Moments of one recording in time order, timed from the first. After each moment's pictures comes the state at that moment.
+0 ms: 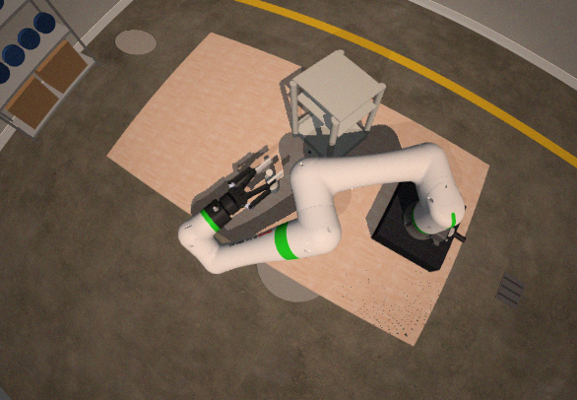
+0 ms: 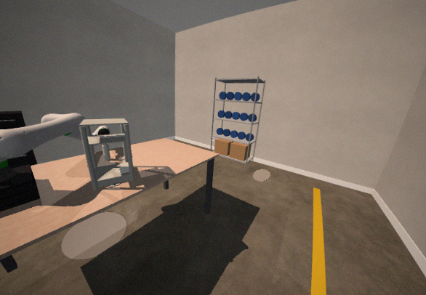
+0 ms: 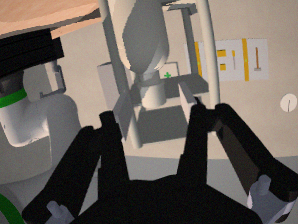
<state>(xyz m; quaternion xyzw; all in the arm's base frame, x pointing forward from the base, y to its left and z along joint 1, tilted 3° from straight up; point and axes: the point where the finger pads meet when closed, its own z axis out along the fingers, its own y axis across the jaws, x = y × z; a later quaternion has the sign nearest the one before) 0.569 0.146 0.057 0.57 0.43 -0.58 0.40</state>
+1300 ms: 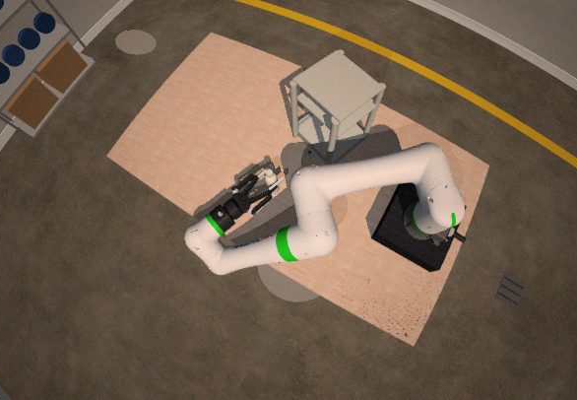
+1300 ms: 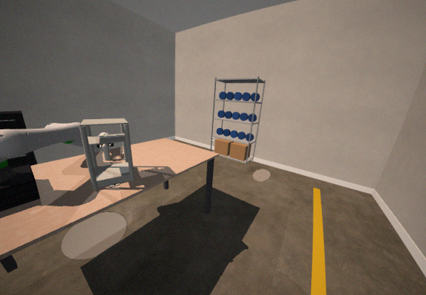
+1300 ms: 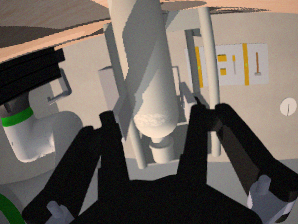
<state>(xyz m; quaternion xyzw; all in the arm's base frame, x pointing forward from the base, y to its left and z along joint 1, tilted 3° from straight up) 0.567 0.148 -0.010 0.57 0.43 -0.58 0.40</state>
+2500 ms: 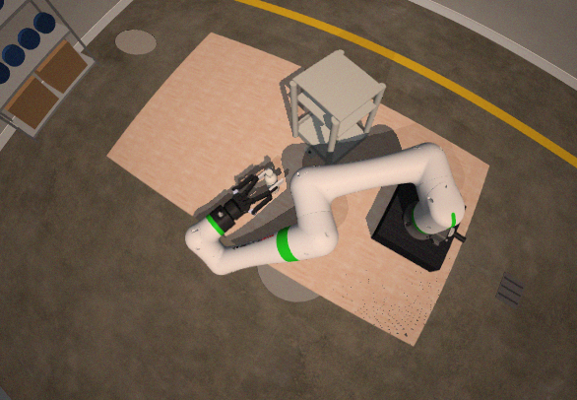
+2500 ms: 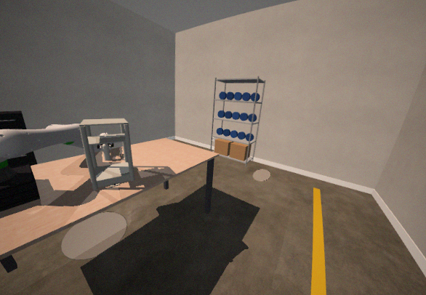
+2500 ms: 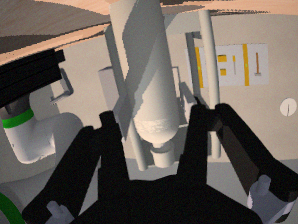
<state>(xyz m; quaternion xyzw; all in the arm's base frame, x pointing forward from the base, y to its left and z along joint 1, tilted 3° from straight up) 0.567 0.148 -0.016 0.57 0.43 -0.58 0.40</state>
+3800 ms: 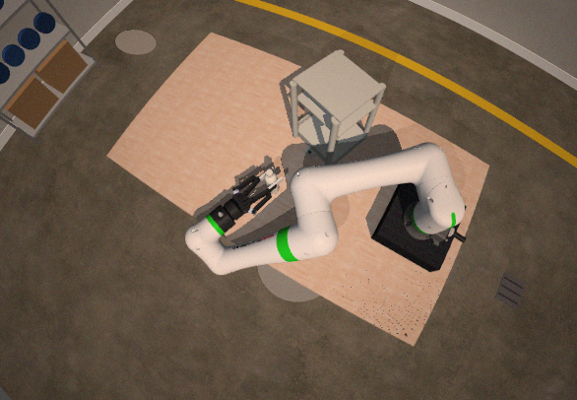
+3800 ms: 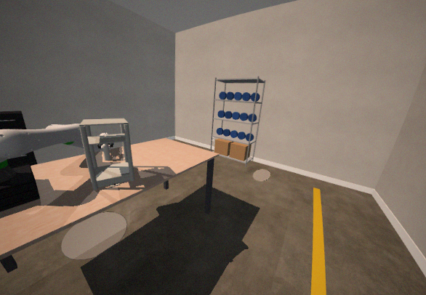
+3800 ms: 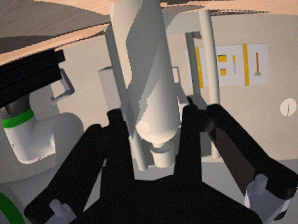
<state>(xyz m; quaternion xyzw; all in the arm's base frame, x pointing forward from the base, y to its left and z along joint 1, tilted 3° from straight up) 0.567 0.148 -0.016 0.57 0.43 -0.58 0.40</state>
